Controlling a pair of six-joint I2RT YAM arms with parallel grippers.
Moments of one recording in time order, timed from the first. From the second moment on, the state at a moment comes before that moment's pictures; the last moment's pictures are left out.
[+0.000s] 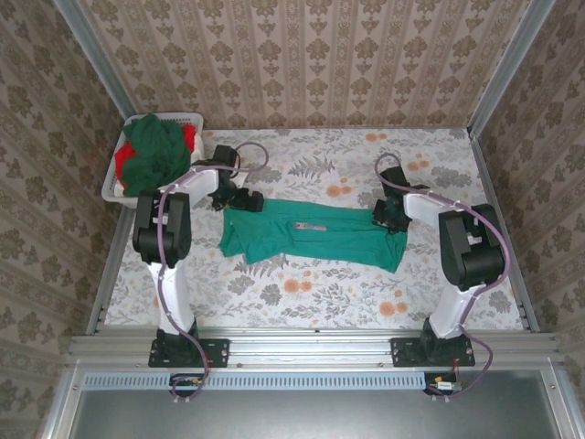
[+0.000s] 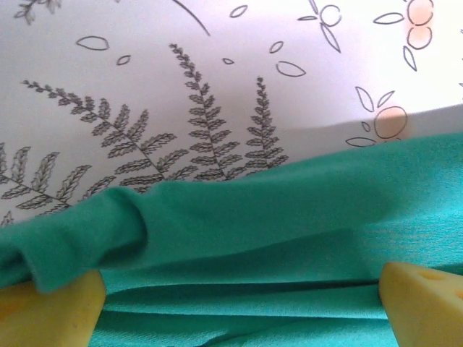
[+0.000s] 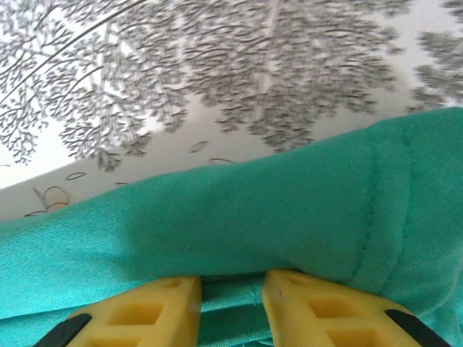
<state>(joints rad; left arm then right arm) -0.25 2.06 1.48 -0.70 0.17 0.01 0.14 1.79 1.06 -0.51 0.05 0.57</state>
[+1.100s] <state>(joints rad) -0.33 2.18 1.65 -0.65 0.24 -0.15 0.44 1.74 1.01 -0.57 0.15 0.61</state>
